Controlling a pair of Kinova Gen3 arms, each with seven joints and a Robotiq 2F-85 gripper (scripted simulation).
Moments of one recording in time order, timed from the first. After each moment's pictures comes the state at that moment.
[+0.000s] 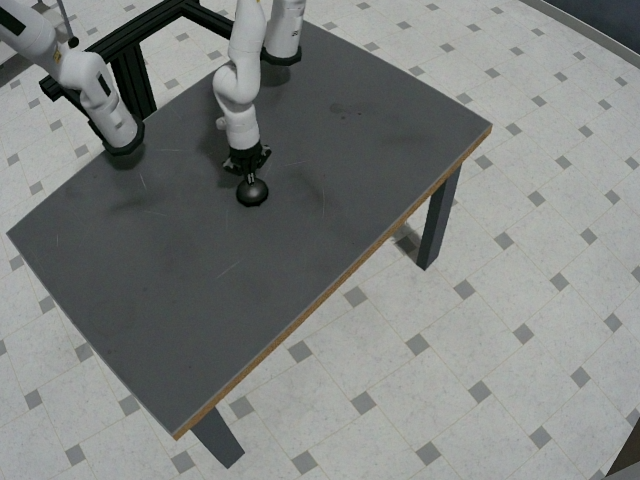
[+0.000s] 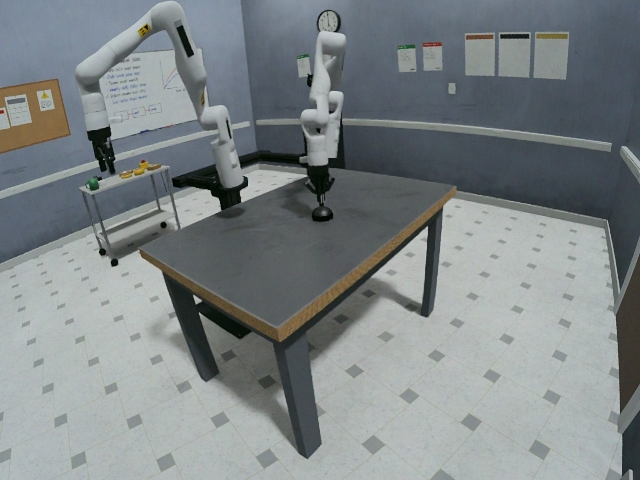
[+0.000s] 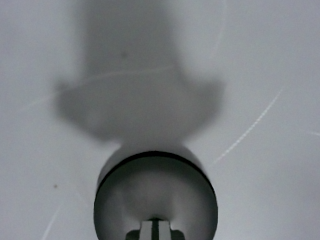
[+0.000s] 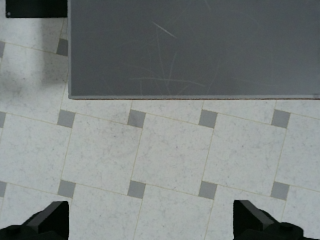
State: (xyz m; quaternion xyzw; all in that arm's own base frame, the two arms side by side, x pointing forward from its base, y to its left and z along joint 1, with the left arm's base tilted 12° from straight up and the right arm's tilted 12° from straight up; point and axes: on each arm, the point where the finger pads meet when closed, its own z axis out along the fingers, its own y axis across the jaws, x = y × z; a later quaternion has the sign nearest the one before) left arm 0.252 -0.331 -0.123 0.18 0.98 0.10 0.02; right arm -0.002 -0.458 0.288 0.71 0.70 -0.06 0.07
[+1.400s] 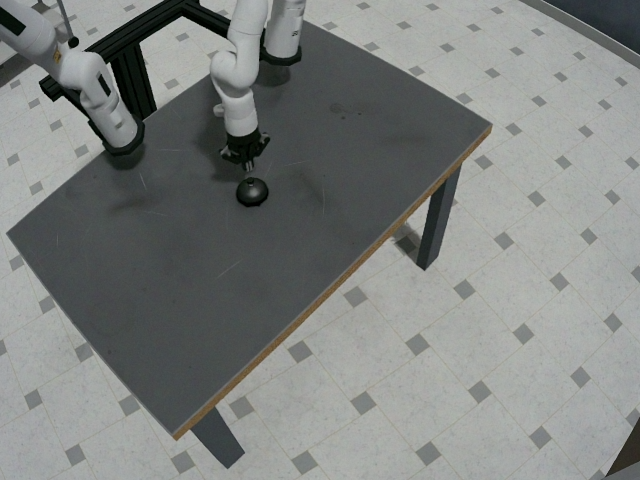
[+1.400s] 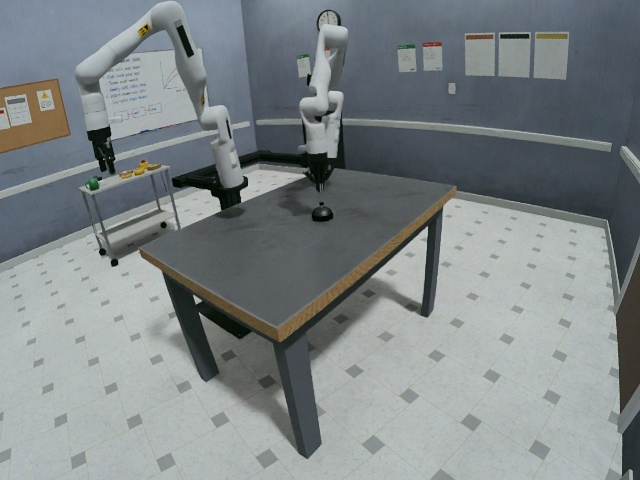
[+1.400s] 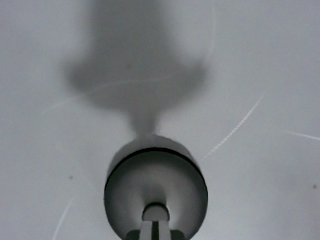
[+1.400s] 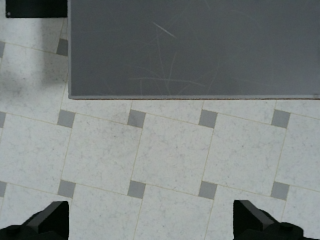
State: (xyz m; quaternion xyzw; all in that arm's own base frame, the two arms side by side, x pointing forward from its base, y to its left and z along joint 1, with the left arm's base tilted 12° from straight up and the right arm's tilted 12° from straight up) left arm 0.249 -0.340 -0.079 0.18 0.98 0.10 0.02; right arm -0.002 -0.458 0.288 0.71 0.70 -0.06 0.07
